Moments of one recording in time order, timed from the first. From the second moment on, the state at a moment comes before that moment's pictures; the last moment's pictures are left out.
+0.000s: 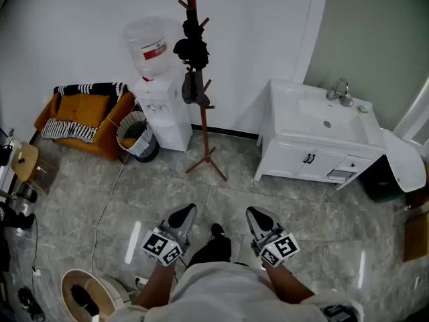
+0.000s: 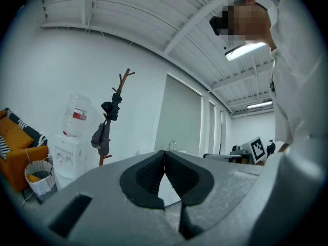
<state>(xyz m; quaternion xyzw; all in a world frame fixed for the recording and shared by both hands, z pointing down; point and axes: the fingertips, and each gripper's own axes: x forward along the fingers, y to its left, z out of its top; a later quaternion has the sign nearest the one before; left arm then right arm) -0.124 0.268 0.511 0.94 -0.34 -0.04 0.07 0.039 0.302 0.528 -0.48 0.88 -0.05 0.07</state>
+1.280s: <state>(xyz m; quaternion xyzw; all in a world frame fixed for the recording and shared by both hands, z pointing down) -0.133 -0.071 0.483 0.92 -0.37 -0.08 0.05 0.063 -0.036 0.481 -0.46 0.89 -0.01 0.04</state>
